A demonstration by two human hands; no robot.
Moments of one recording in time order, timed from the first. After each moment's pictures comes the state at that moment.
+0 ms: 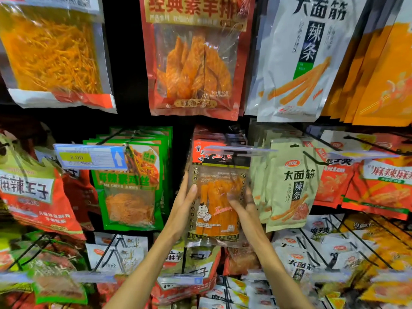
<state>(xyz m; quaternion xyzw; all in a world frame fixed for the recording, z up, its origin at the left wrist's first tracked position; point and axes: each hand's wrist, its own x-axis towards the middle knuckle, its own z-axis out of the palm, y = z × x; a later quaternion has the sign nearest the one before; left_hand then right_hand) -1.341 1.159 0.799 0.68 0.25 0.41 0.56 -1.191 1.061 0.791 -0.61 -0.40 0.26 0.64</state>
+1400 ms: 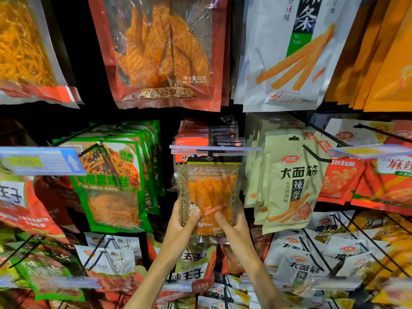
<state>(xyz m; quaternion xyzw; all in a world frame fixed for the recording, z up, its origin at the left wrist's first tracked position) -1.325 1.133 0.755 0.66 0.34 0.38 0.55 -1.179 1.061 0.741 -0.59 -0.42 0.28 0.63</state>
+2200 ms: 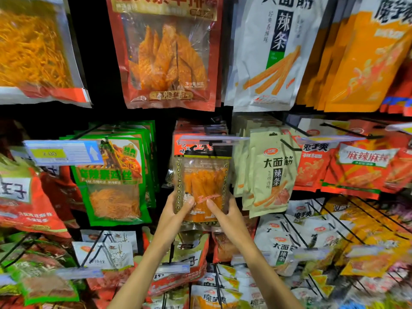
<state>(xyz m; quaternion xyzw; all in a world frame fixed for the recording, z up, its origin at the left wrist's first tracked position) -1.345 1.124 0.771 0.67 0.34 0.35 0.56 -1.200 1.037 0.768 -0.68 -0.39 0.27 0.56</state>
